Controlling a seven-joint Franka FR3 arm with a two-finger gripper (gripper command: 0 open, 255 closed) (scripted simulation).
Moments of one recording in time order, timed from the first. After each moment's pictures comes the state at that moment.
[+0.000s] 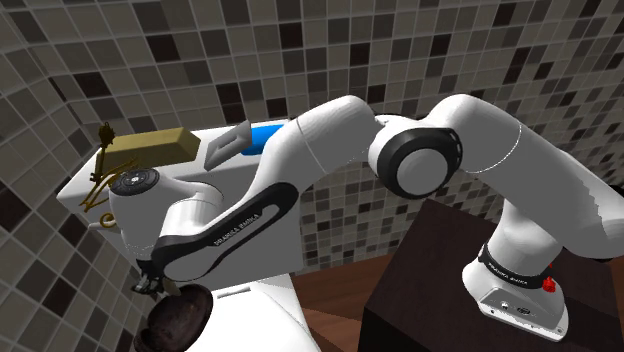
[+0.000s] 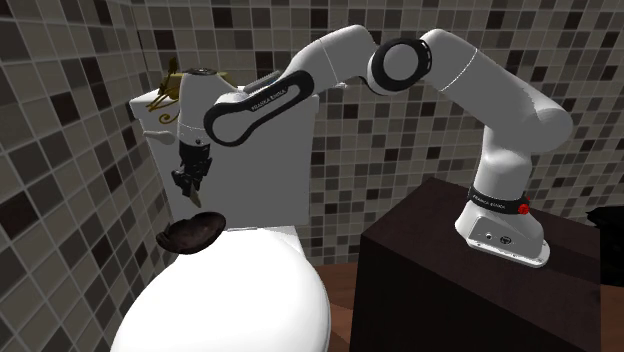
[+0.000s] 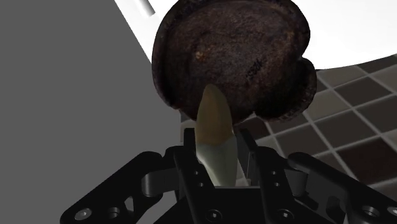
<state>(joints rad) 0.52 1.02 0.29 -1.04 -0.37 2.30 0.42</state>
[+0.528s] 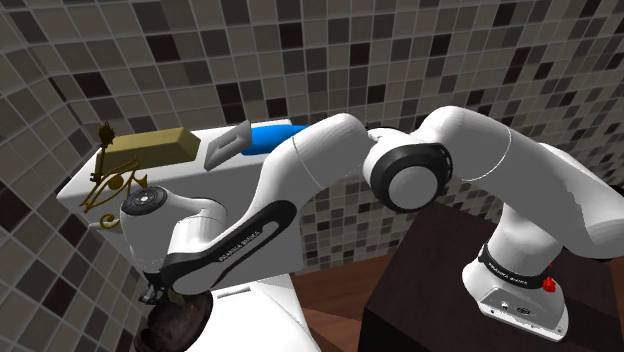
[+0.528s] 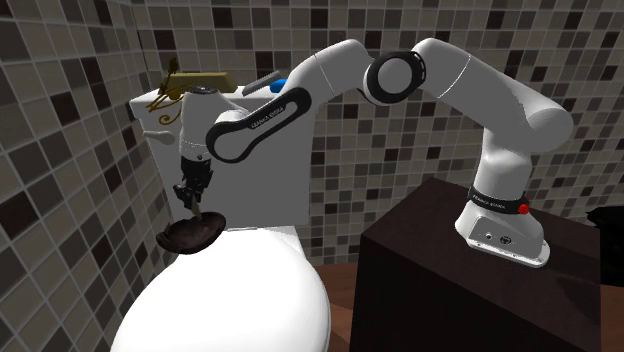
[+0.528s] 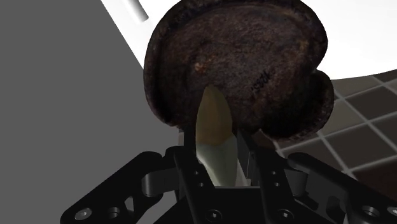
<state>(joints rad) 0.53 1.10 0.27 -1.00 -0.38 2.35 0.43</state>
